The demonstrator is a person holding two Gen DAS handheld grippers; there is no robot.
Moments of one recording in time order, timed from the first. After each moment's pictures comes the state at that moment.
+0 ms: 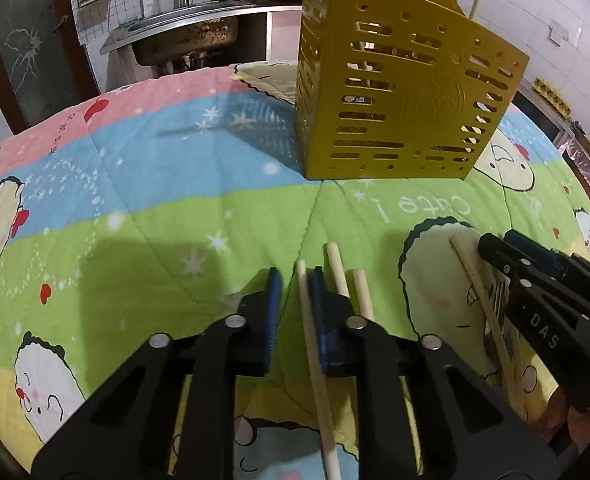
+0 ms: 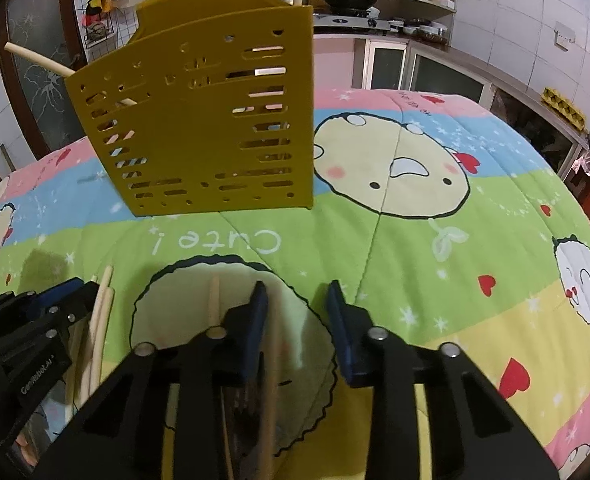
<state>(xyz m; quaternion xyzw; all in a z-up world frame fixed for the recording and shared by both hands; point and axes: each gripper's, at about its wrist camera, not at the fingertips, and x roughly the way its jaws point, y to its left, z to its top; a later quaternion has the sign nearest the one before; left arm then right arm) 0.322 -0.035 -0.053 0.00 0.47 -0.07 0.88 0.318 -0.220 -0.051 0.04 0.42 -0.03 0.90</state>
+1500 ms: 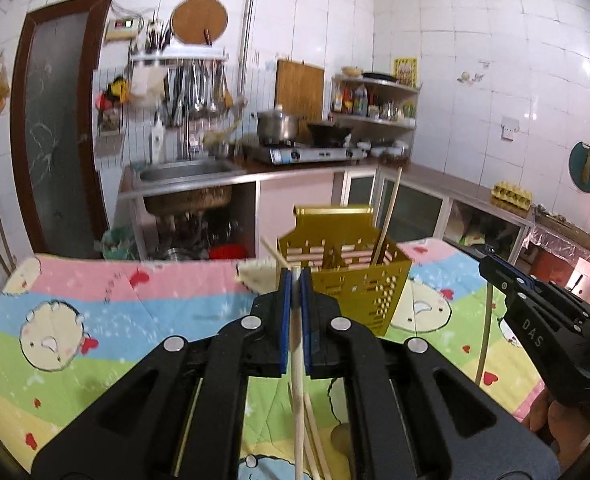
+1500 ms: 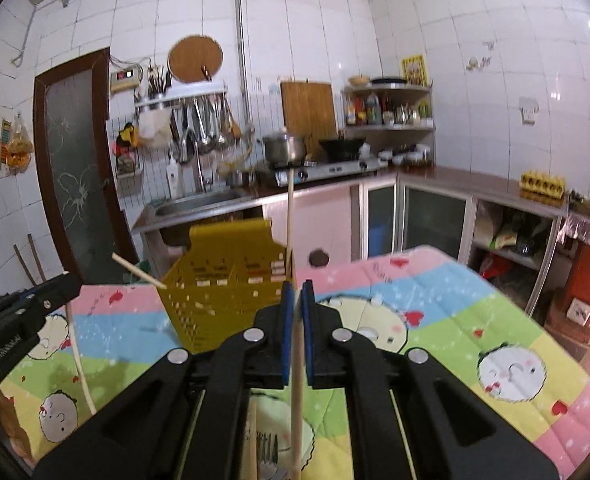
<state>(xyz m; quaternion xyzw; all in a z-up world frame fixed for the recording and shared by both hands) 0.238 -0.034 0.095 -0.01 0.19 -0.10 0.98 0.236 -0.242 0.082 0.06 0.14 -0.03 0.99</state>
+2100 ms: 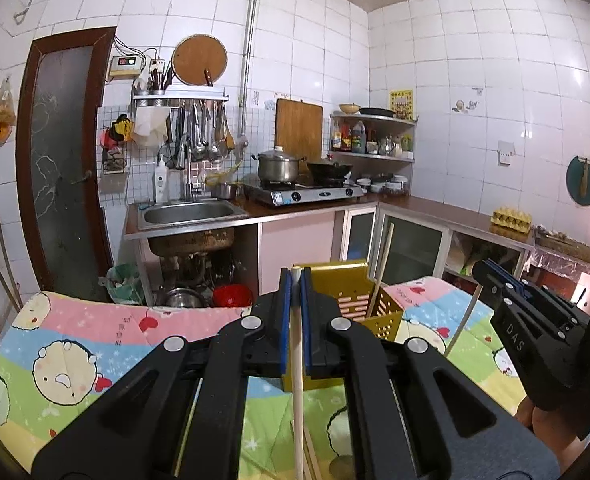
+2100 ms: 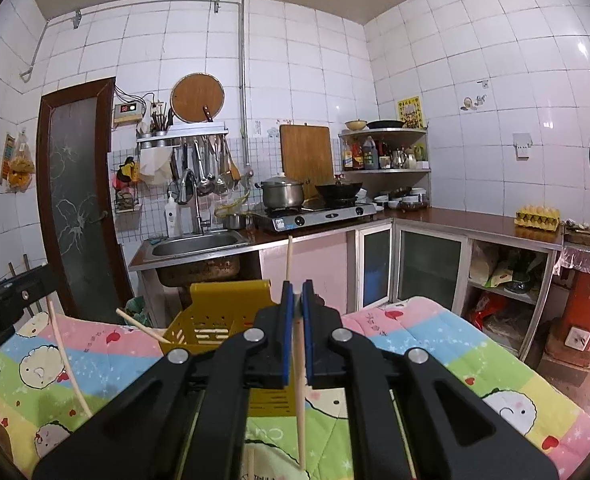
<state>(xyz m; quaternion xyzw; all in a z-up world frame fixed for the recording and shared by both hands) 0.230 -0.034 0.131 -0.01 0.13 -0.09 0.99 0.239 -0.242 0.110 0.05 0.08 -0.04 1.00</state>
